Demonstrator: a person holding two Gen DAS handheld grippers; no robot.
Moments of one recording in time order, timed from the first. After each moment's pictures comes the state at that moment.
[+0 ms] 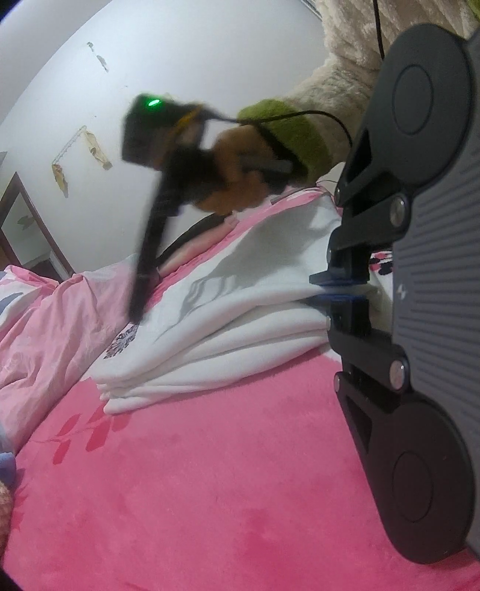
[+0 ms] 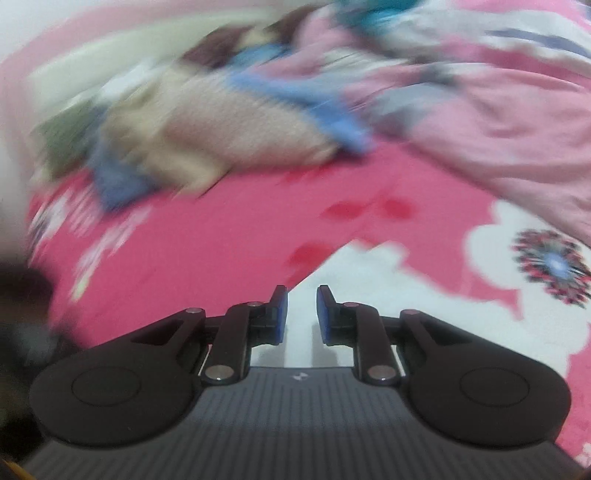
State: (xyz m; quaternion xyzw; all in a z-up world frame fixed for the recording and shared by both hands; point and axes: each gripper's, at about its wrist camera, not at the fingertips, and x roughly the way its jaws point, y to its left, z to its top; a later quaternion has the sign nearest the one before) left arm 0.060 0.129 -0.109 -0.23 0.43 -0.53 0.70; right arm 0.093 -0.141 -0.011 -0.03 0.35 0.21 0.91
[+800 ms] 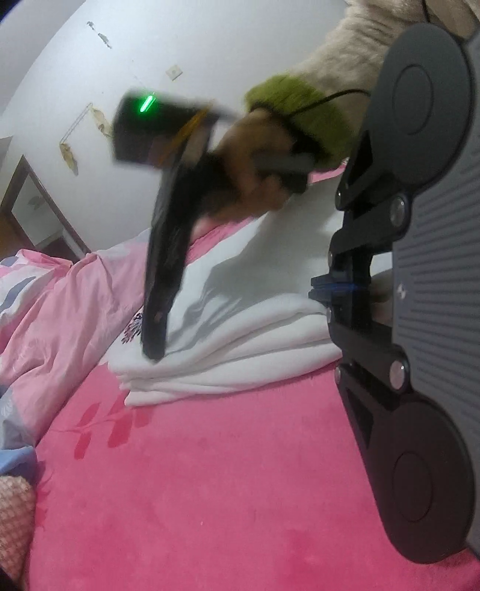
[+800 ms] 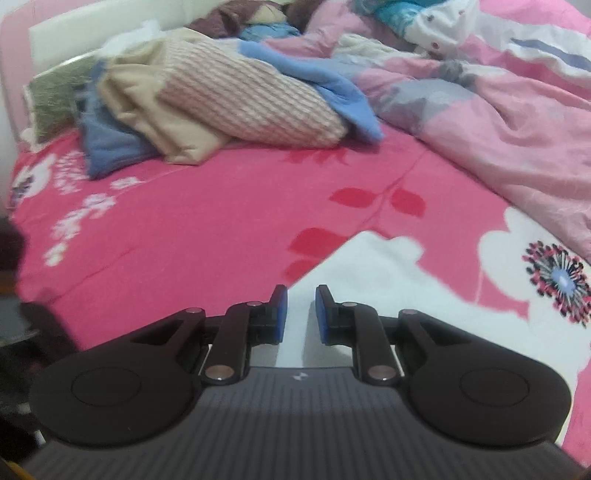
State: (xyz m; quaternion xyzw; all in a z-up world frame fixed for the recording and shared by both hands) left arm 0.057 0.104 -0.100 -0.21 0.41 -0.48 0.75; right arm 0.125 -0.128 -0.032 -0.07 0.36 0.17 0.92
